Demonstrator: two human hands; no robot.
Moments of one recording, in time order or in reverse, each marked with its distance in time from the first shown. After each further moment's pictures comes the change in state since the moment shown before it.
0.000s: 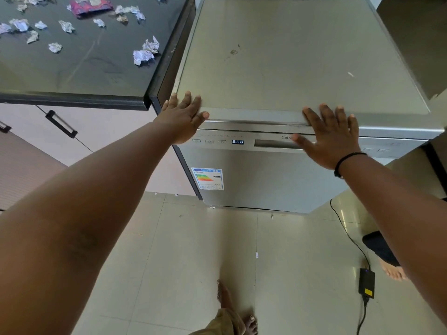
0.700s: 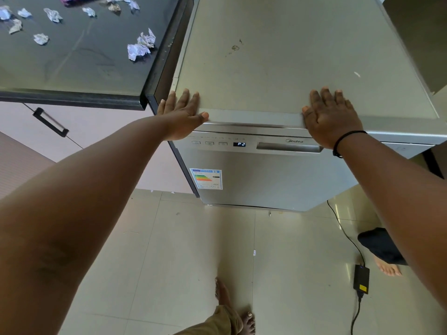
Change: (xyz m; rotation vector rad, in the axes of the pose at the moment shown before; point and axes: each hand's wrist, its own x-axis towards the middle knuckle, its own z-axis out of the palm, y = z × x) left_hand 0.017 -0.012 0.000 -0.118 -0.110 -0.028; right_hand 0.054 -0.011 -0.019 0.023 -0.014 0.051
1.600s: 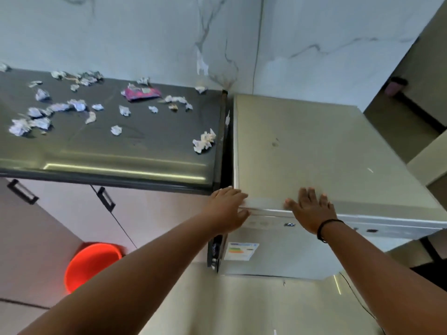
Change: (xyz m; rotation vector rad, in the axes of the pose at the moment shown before) left_hand -0.029 -0.067 -0.031 -0.074 0.164 0.362; right_hand -0.011 -0.171 -0.005 0.080 -0.255 0.266
